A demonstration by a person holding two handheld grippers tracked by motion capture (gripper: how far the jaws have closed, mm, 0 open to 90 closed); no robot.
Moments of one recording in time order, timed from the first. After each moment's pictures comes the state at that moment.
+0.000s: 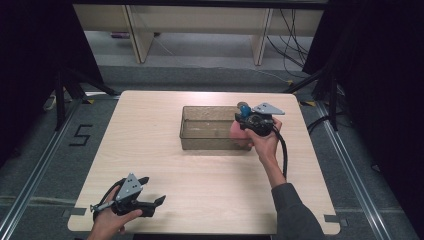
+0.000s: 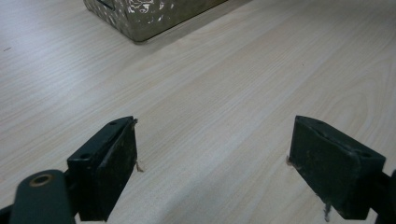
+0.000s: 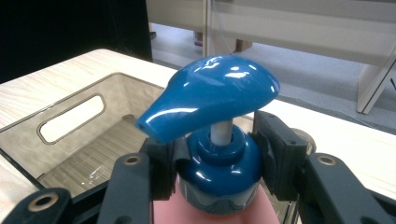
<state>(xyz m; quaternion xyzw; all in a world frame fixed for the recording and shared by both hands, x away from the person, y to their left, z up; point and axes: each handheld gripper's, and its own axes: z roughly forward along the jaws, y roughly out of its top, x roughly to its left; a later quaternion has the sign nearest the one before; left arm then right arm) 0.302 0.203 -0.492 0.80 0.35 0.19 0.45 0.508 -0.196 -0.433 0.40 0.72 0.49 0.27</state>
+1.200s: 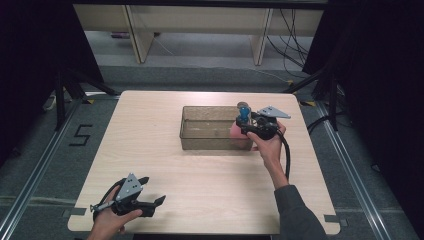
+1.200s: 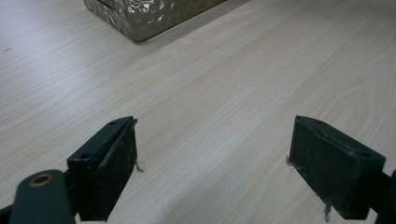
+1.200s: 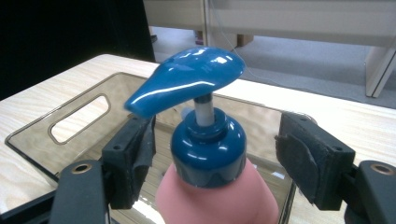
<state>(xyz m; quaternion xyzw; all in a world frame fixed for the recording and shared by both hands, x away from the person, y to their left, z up) 0.302 0.203 -0.492 0.80 0.35 0.19 0.44 0.498 -0.208 -0.438 0.43 0.71 0.51 0.24</state>
